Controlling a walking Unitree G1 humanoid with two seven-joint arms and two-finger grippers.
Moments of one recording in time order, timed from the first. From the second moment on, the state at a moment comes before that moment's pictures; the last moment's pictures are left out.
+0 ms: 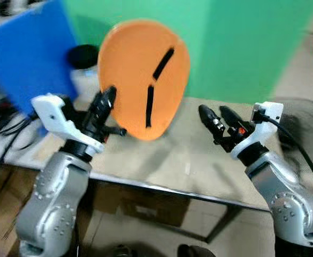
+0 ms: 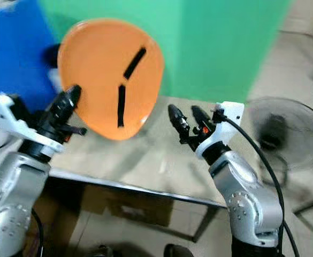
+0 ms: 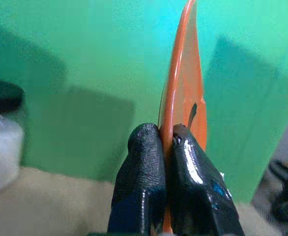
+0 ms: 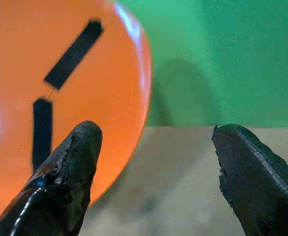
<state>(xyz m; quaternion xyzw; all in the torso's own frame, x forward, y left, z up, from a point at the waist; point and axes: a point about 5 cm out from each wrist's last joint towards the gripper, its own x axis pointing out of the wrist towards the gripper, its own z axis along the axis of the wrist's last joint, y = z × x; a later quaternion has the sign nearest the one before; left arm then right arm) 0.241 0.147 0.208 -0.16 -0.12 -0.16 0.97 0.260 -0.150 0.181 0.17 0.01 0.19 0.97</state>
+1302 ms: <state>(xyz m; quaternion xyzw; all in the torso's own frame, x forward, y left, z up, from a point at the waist) 0.243 0.162 0.181 0.00 -0.06 0.00 1.00 0.274 -0.146 0.177 0.06 0.00 0.16 0.99</state>
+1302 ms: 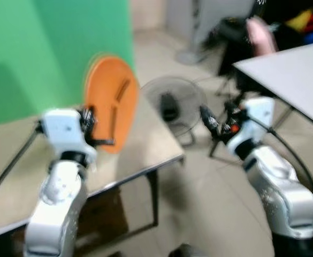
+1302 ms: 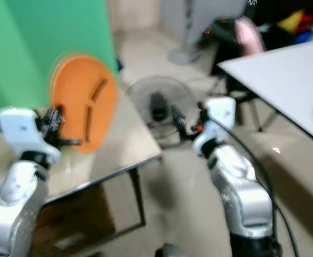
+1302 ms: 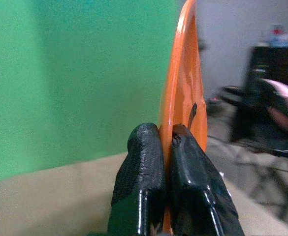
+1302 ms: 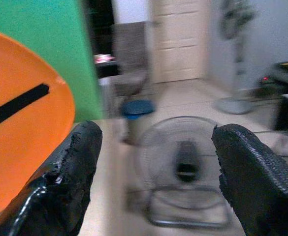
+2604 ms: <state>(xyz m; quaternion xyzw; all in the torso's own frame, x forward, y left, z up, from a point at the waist) 0.247 0.158 0.170 0.00 -0.04 0.01 1.00 0.261 -0.170 0.152 0.00 0.07 0.09 0.99</state>
